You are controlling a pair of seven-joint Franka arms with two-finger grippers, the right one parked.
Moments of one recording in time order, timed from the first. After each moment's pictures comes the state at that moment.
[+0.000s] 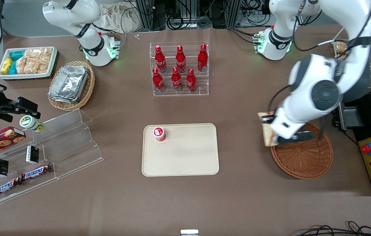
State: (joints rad) arm -0.08 0.29 -0.31 -1.70 0.02 1.85 -0.46
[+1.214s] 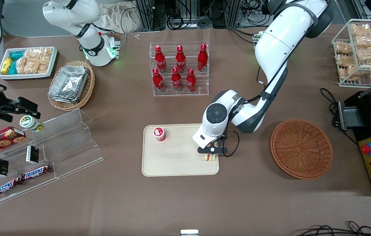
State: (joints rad) arm -0.38 0.75 -0.31 -1.51 0.27 2.24 -0.74
